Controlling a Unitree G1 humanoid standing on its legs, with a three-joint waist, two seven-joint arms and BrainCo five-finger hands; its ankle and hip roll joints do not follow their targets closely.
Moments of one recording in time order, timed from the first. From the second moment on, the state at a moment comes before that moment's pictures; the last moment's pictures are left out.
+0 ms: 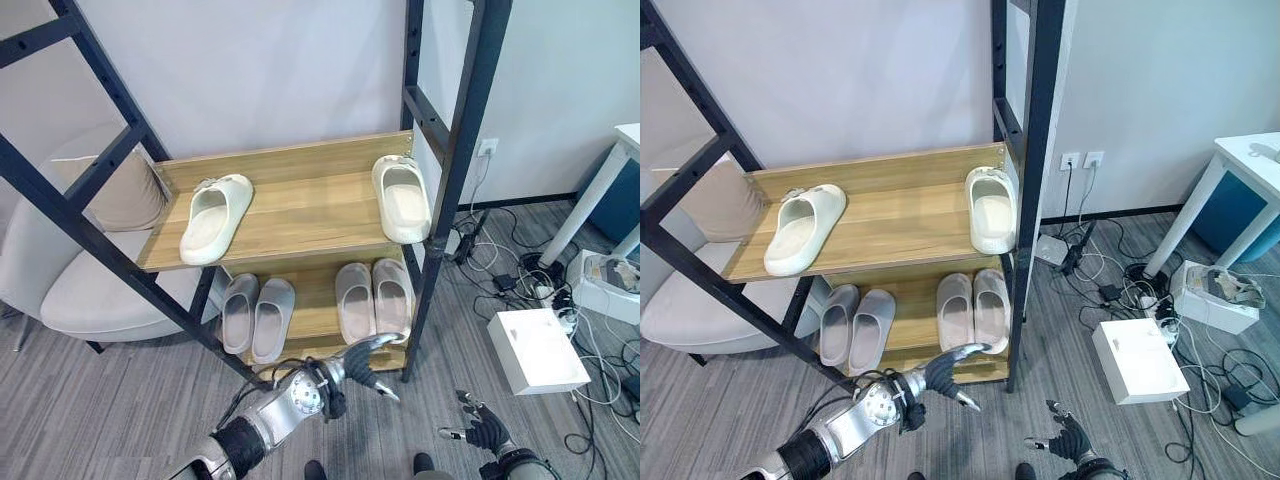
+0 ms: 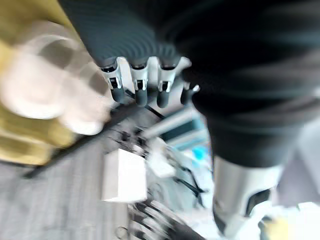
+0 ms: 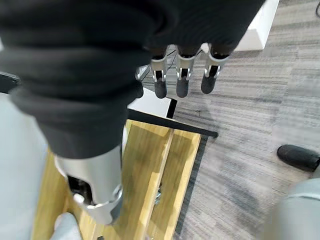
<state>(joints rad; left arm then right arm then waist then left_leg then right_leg) -0.28 0.30 -0.85 0.35 0.10 -0.18 -0.09 0.23 -0.42 0.27 0.54 0.08 -0.12 -0.05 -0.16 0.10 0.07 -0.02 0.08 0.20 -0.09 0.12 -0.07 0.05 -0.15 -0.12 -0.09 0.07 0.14</state>
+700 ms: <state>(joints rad) -0.36 0.48 -0.33 -0.25 -0.30 -0.24 0.00 0.27 -0.42 0.26 0.54 0.08 -0.12 -0.01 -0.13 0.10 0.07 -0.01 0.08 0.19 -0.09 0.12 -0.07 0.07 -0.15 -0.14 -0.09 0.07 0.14</state>
